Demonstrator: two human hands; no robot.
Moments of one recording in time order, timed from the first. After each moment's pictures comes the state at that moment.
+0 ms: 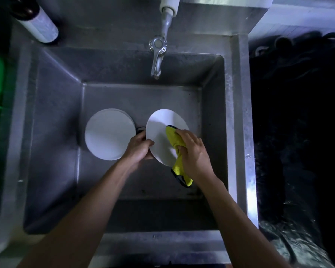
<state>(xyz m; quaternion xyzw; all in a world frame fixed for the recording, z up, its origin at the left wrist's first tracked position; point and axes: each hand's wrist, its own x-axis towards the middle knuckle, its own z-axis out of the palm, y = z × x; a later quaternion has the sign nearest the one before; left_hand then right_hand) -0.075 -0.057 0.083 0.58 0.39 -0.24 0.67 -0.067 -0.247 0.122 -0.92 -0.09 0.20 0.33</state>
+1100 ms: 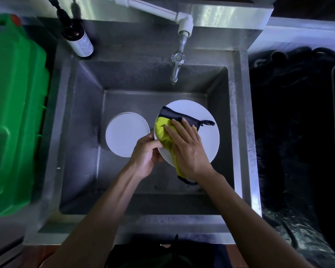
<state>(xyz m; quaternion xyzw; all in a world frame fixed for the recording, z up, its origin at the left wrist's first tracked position) -0.122 -0.045 0.182 0.46 0.32 -0.17 0.81 -0.094 -0.206 0.179 -0.92 -0.27 0.13 0.26</state>
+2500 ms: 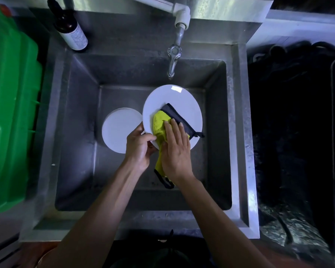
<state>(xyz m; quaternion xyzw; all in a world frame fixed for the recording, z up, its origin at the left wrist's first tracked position) -0.117 -0.047 0.185 0.44 0.39 -0.07 0.80 -0.124 -0.169 0.168 -0.93 -0.10 0.14 0.33</state>
